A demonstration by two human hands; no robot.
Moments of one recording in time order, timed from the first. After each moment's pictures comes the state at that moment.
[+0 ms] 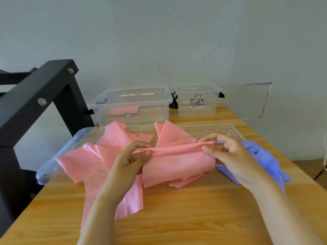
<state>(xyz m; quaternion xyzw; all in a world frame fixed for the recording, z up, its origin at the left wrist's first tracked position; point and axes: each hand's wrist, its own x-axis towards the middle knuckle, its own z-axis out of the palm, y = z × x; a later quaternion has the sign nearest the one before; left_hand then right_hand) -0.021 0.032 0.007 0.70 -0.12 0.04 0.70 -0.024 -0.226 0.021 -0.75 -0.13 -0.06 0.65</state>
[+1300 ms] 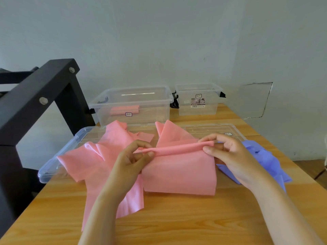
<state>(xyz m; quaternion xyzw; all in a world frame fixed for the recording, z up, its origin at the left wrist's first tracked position) -0.023 0.033 0.010 0.71 -0.13 0.03 0.70 -0.028 -0.224 0.025 -0.74 -0.13 -0.04 0.66</state>
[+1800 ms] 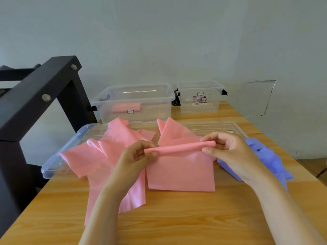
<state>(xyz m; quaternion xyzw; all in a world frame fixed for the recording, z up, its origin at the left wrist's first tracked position) -0.021 0.033 0.005 0.72 -0.14 0.03 0.68 -0.027 -0.222 0.024 -0.77 -0.12 -0.06 0.63</state>
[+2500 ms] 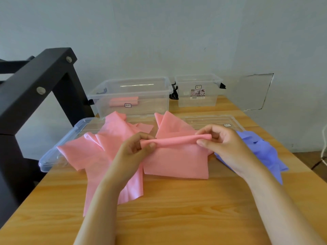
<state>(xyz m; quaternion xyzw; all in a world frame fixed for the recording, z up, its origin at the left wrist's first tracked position) -0.021 0.031 0.003 0.73 -0.15 0.04 0.66 -0.026 -0.216 0.020 -0.76 -0.13 -0.06 0.64</state>
